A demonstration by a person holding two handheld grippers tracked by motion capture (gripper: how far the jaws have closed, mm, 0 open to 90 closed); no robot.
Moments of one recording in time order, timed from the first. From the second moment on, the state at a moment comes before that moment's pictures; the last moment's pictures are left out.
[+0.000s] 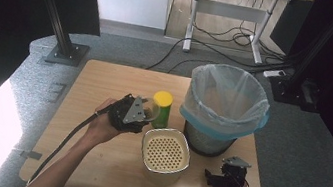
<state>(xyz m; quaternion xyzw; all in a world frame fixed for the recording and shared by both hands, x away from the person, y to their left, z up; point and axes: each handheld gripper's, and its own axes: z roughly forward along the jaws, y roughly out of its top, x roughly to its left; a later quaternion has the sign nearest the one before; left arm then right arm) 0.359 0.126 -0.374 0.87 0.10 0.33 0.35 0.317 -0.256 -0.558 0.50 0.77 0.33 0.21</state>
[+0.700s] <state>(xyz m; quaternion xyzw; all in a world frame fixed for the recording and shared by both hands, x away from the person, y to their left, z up) 0.341 0.095 -0.378 0.86 0.01 0.41 0.31 0.317 -0.256 -0.558 0.50 0.77 0.33 0.21</state>
